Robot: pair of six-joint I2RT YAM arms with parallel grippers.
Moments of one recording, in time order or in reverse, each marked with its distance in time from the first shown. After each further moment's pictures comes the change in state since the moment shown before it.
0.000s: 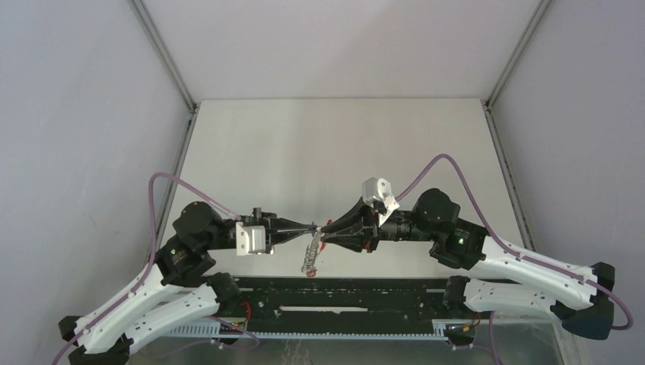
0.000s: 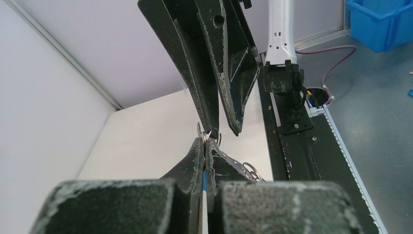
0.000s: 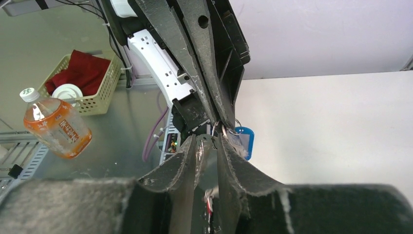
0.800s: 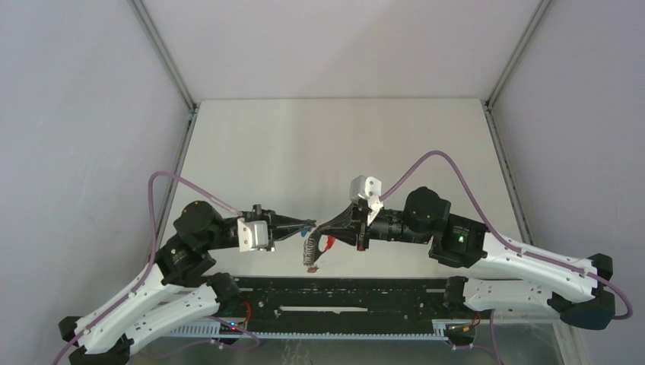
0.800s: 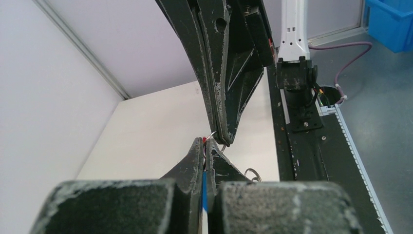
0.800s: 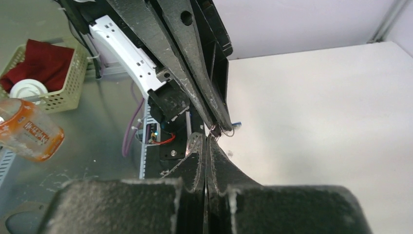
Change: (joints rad) left arm 0.003 0.003 0.000 -0.008 -0.047 -0.007; right arm 0.070 0.060 0.112 -0.167 0.186 -0.063
